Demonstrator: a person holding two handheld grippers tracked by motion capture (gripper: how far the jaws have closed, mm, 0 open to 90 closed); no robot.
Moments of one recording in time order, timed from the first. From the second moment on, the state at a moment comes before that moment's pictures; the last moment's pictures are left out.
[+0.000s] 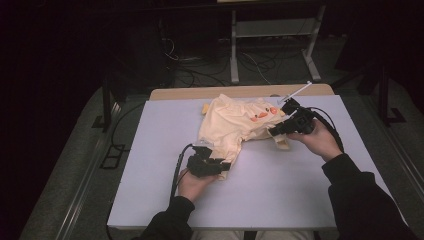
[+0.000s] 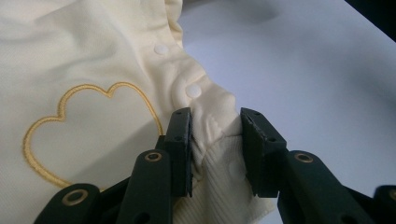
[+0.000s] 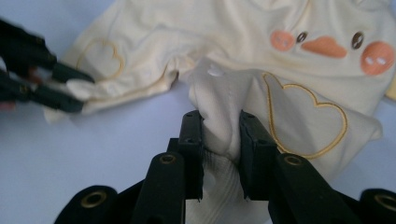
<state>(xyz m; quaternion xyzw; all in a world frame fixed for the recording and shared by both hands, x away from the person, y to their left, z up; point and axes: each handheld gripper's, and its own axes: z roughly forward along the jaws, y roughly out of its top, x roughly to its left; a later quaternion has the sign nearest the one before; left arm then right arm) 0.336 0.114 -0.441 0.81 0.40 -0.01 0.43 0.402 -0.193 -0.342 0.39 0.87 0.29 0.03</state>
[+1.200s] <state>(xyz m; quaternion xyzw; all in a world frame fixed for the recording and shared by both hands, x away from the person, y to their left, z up) 0.314 0.110 -0.437 0.84 0.36 -0.04 0.41 0.318 -0.177 -0.427 0.33 0.90 0.28 -0.07</state>
